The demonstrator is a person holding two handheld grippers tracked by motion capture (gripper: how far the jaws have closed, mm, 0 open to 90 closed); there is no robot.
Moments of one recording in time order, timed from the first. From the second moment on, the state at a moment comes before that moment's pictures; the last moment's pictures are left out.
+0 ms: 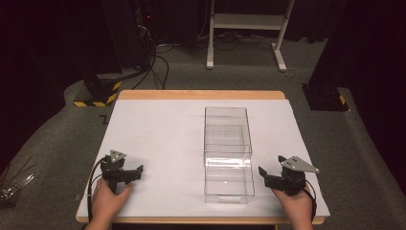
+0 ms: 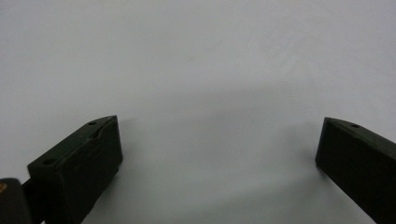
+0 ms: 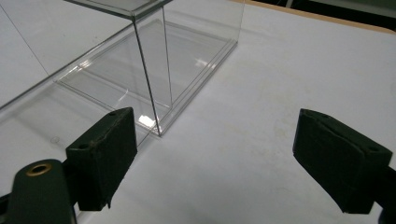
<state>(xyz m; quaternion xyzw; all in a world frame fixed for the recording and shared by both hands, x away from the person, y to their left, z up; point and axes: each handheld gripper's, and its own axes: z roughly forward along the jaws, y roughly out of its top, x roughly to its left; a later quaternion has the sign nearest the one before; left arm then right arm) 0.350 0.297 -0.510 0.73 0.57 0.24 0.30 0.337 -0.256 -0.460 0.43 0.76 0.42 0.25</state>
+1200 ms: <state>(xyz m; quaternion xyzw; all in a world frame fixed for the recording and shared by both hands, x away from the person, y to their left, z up) 0.350 0.298 -0.510 0.73 0.57 0.24 0.30 0.299 -0.253 -0.442 0.40 0.75 0.49 0.21</state>
